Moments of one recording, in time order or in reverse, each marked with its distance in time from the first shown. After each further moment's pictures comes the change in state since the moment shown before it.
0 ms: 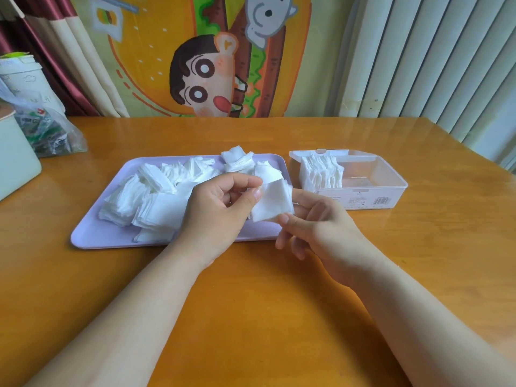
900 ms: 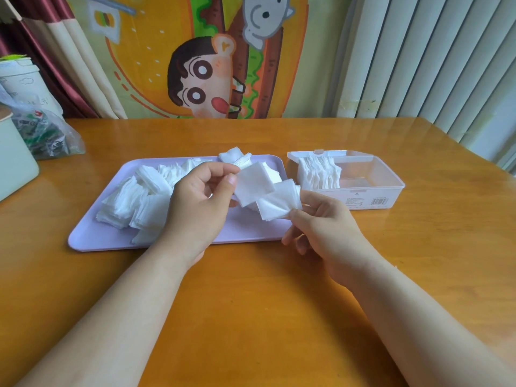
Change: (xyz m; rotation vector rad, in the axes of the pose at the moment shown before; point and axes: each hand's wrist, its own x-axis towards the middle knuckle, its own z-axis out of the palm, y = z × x) left_hand 0.008 0.004 -0.012 -0.001 0.116 0.021; right_hand 0.016 0.023 -0.009 -0.078 0.229 0.048
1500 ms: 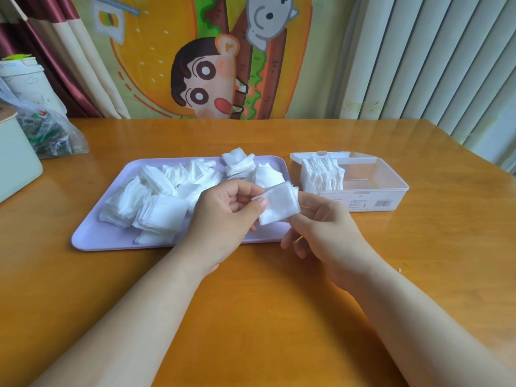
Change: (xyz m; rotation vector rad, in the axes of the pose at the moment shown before) left_hand -0.012 -0.004 0.016 -0.020 -0.155 -0.126; right_hand -0.006 -0.007 0.005 0.028 -0.049 -0.016
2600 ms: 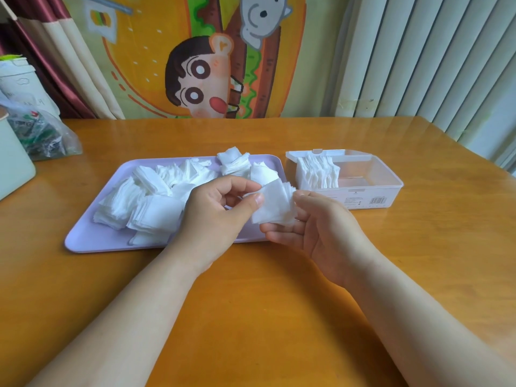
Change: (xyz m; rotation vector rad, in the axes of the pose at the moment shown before) left_hand 0.000 0.001 -0.002 0.080 0.032 0.101; right_hand -0.006 -0.016 -0.002 0.486 -0.055 0.229
